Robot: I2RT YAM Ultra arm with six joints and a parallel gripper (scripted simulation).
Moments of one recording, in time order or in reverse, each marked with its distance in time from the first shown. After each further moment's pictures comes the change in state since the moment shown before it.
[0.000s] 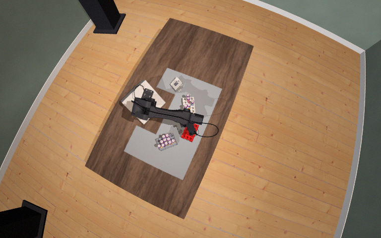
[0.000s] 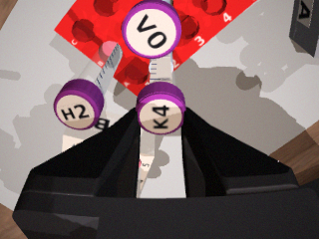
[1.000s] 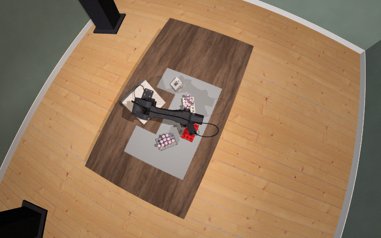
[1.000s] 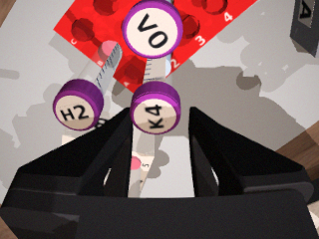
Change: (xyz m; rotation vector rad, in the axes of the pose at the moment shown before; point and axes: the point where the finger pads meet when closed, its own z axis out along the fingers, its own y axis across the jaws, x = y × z) arm 0.001 0.000 0.002 0.002 0.003 -0.002
